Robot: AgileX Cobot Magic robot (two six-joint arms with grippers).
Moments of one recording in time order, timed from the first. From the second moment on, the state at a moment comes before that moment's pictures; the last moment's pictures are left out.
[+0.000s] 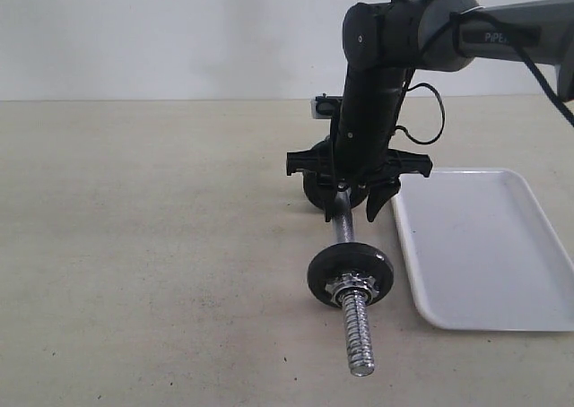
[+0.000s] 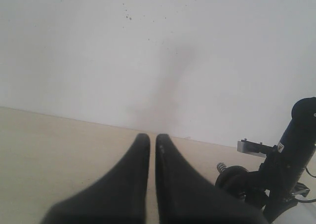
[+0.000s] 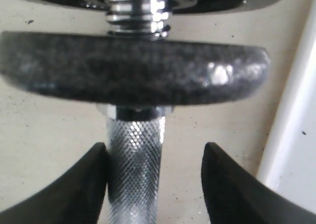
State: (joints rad) left arm 0.00 0.00 -0.22 -0.59 0.32 0.27; right arm 0.45 2.25 -1.80 0.11 1.20 0.34
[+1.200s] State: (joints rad) left arm 0.00 0.00 -0.22 -0.59 0.32 0.27; right arm 0.28 1.79 -1.59 -0.02 1.14 0.24
